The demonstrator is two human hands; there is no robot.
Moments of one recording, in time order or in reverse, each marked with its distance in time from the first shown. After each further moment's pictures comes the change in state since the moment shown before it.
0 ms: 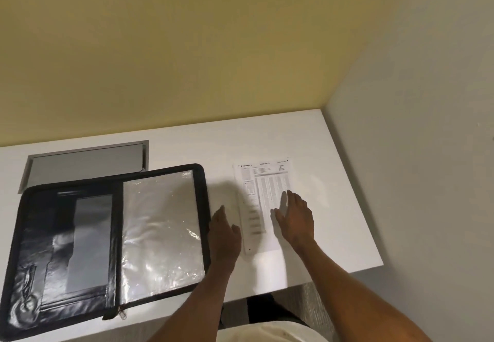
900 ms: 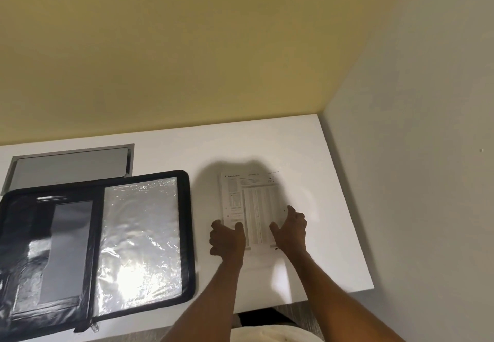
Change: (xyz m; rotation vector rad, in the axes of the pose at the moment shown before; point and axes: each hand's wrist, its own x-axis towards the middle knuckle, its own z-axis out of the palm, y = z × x) left_hand 0.029 0.065 0.066 -0.188 0.055 -0.603; right_hand 0.037 0.040 0.011 0.345 -0.135 0.277
